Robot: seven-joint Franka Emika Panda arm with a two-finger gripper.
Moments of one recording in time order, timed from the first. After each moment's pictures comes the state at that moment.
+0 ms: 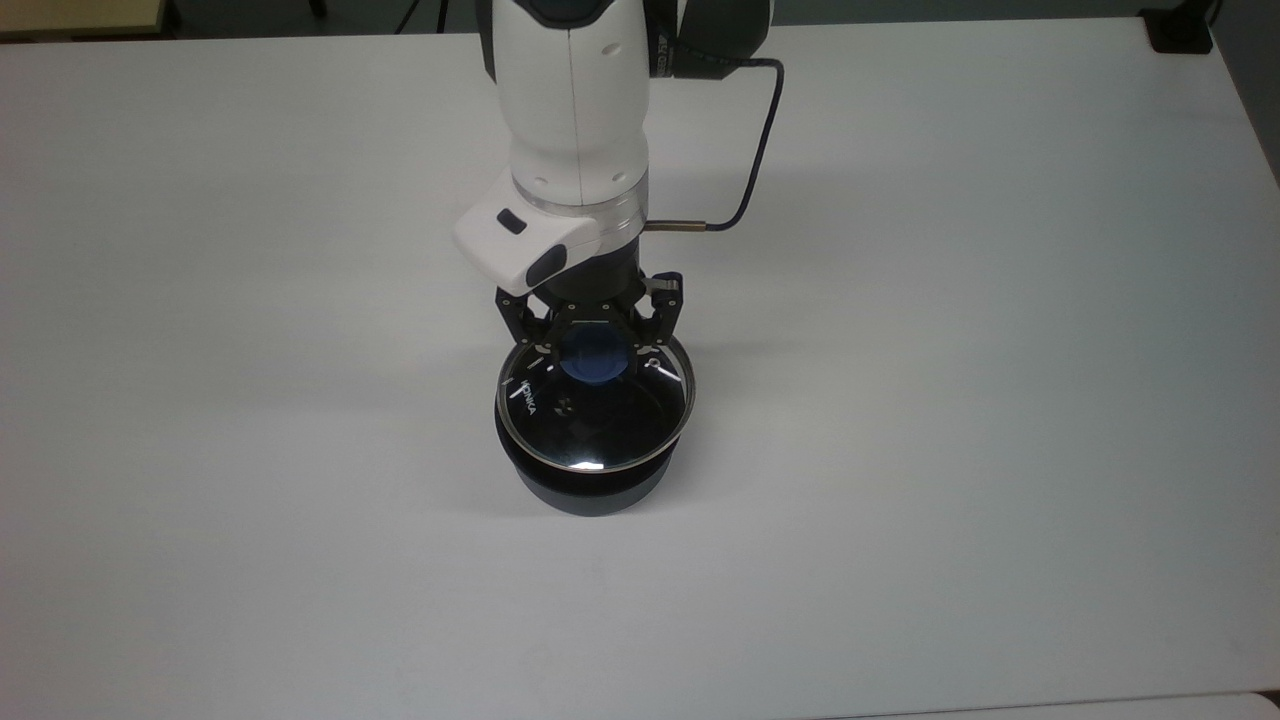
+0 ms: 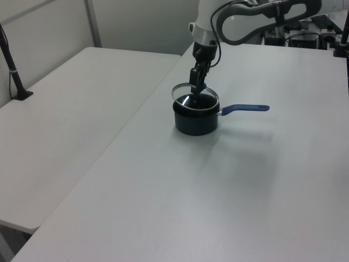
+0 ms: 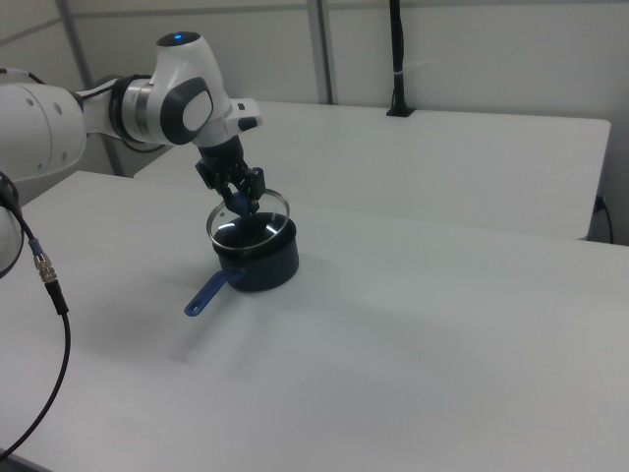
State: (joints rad) arm 0.16 0.47 -0.06 -1.41 0.03 2.09 0.09
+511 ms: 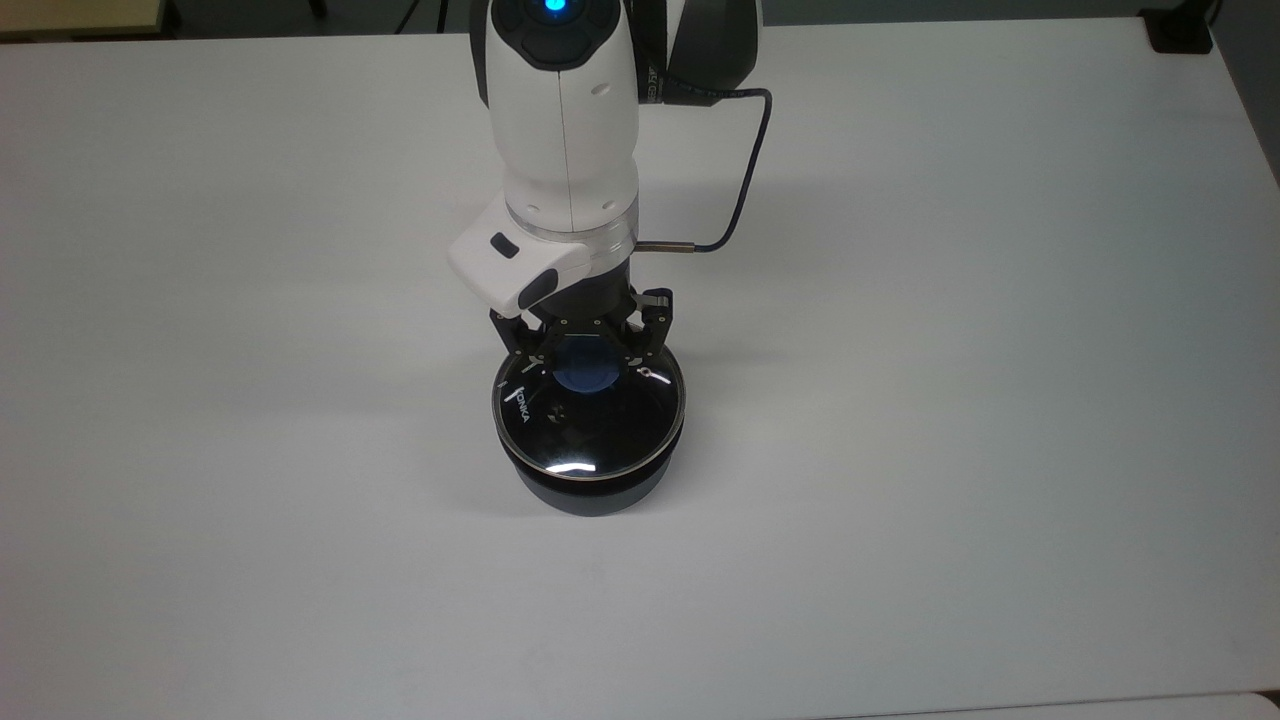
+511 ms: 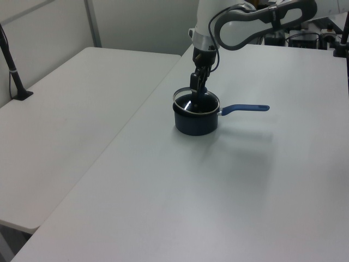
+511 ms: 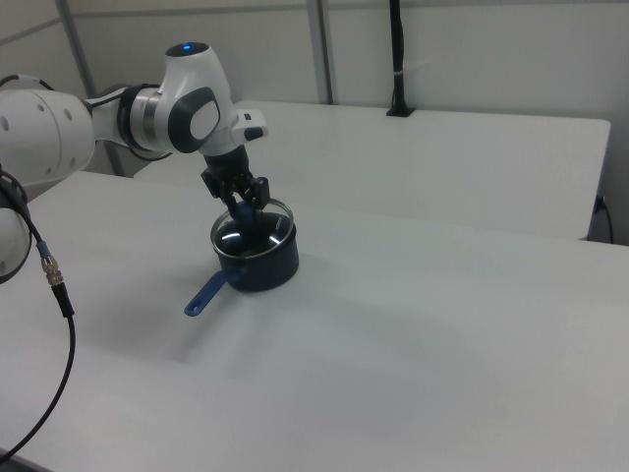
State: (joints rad) arm 0.15 0.50 -0.06 -1.40 0.03 2.09 0.09
